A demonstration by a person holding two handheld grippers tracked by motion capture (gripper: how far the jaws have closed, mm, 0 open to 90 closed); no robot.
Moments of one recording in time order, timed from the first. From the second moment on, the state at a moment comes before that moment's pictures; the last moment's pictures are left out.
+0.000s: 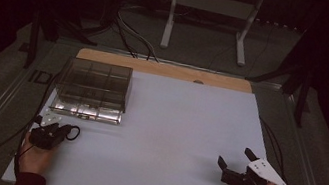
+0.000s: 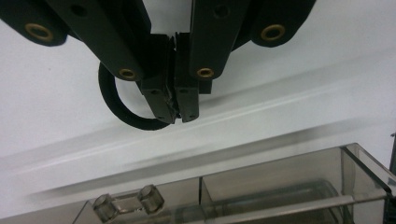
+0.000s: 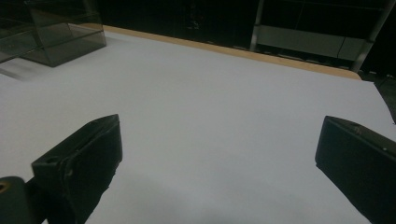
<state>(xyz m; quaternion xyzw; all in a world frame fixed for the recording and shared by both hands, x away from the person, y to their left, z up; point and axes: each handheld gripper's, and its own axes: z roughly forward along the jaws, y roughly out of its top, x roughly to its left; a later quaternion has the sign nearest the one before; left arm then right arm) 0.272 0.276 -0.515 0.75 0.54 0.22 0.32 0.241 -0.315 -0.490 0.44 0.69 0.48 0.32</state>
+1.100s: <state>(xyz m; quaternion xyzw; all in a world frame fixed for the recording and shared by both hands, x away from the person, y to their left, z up) 0.264 0.272 -0.498 0.75 0.52 0.22 0.34 0.239 -0.316 -0.489 0.44 0.68 0.48 0.32</state>
